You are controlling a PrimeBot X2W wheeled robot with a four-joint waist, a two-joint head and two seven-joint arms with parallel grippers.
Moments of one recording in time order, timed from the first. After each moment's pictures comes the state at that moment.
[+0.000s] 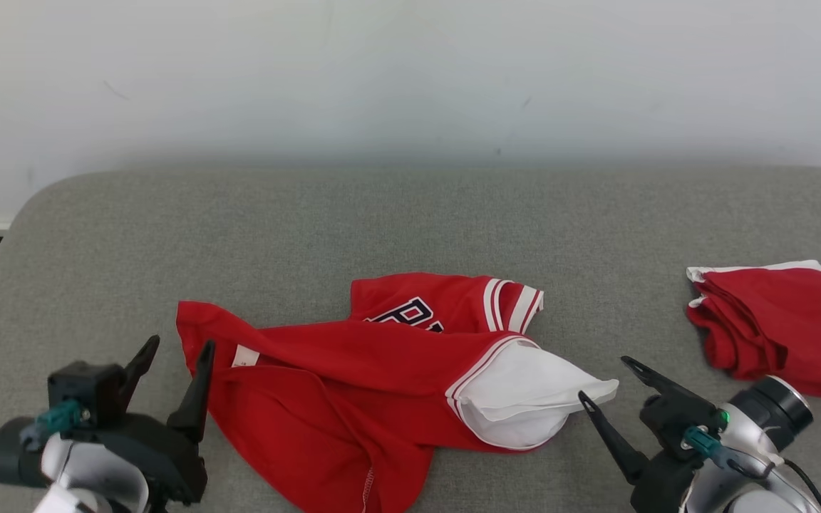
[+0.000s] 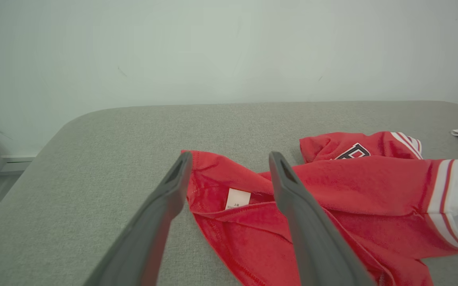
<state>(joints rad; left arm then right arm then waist) -0.21 0.39 -0.41 0.16 -0.43 0.09 0.00 -0.10 -0.39 0.38 0.08 0.09 0.04 0.07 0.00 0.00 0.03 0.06</state>
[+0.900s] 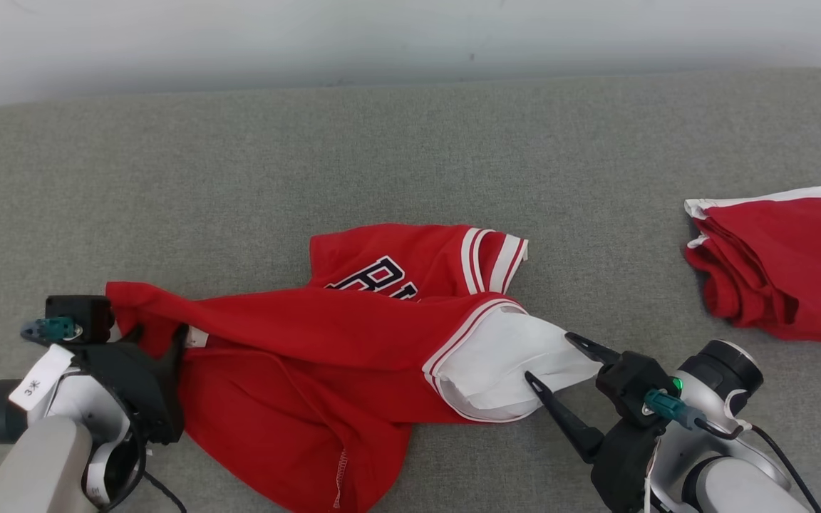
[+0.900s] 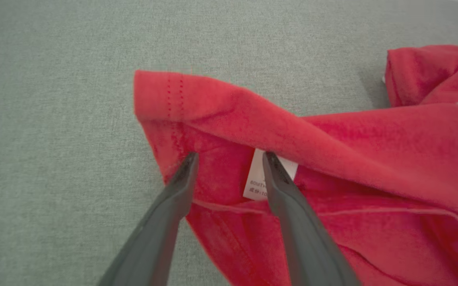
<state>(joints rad) -0.46 0.36 -0.42 0.49 -0.50 0.03 0.25 -0.21 -0.36 0.46 -0.01 0.18 0.11 0.22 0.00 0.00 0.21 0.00</state>
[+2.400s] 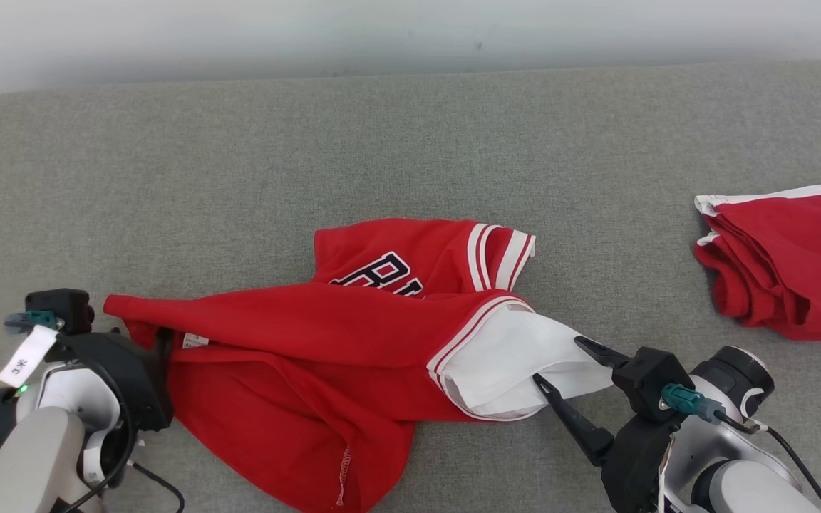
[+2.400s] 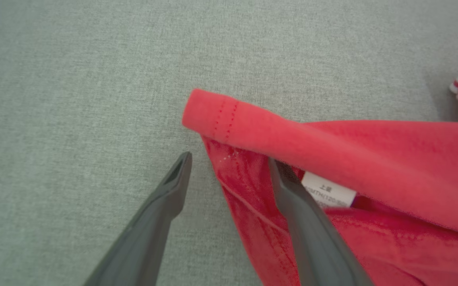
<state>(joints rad) -0.52 0.33 -0.38 0.61 -0.52 0.07 0.25 -0.19 -0.38 0.44 -0.04 0.25 0.11 0.26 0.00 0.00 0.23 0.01</state>
